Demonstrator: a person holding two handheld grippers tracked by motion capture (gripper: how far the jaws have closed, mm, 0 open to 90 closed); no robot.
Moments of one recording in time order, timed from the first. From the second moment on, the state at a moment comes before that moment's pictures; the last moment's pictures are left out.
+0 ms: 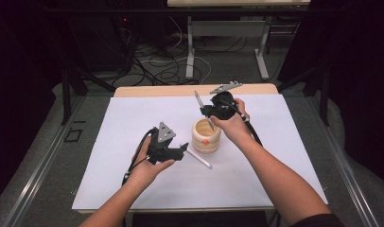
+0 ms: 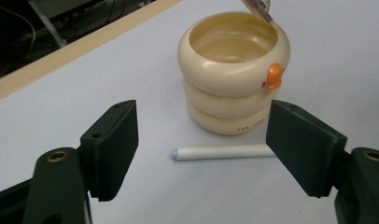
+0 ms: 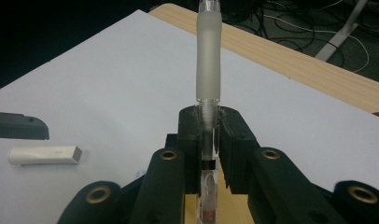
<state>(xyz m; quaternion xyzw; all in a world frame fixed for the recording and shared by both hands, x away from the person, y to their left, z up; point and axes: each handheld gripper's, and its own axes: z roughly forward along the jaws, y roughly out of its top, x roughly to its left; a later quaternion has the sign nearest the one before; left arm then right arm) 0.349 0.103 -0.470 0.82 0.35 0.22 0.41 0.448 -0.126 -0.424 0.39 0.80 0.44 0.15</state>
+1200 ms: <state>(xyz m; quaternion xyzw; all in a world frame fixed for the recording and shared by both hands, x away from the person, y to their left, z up) 0.356 0.145 -0.484 0.75 0.45 0.15 0.46 0.457 -0.125 -0.465 0.41 0.81 0.39 0.13</state>
